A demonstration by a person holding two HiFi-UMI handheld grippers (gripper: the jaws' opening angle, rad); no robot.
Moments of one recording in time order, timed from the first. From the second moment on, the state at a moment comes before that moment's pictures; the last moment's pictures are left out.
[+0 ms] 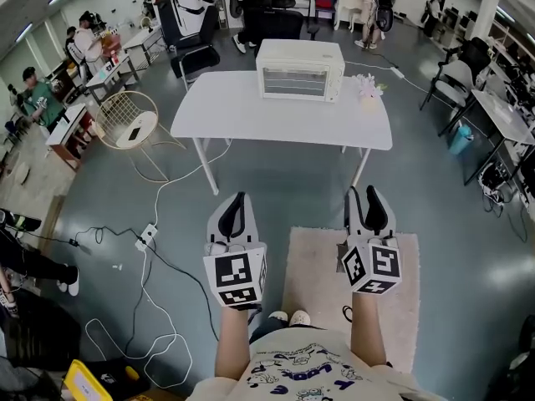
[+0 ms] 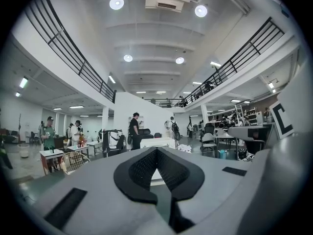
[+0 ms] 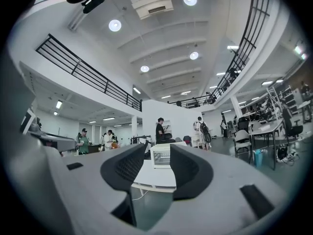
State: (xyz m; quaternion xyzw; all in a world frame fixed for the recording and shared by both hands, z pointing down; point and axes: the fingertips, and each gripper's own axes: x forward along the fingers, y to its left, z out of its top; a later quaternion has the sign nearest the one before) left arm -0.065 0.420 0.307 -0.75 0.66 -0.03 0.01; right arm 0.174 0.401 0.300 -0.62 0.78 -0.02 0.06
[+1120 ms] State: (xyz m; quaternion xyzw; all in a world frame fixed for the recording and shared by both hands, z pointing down) left arm -0.064 0.280 0.335 -0.75 0.66 -0.04 -0.01; right arm 0.176 0.260 0.334 -0.62 0.78 -0.04 0.04
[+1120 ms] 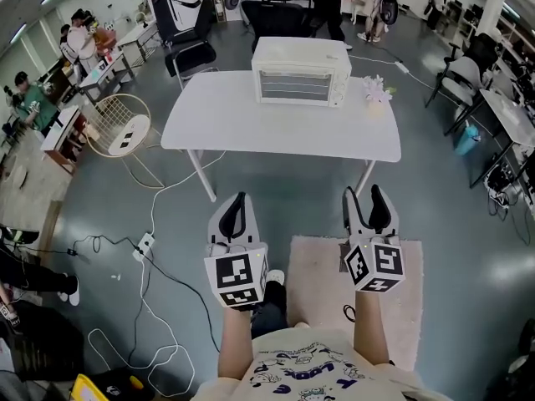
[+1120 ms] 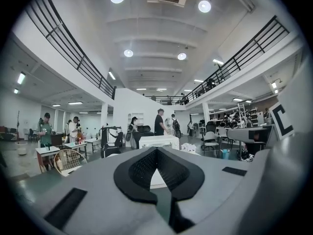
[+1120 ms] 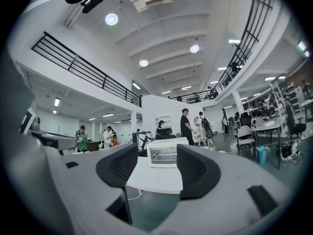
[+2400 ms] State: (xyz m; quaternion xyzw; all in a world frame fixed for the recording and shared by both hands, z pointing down) left arm -0.125 -0.020 0.347 -0.80 0.60 -0.04 -0.03; right arm 0.108 -0.003 0.340 -0.67 0.74 -0.05 0.02
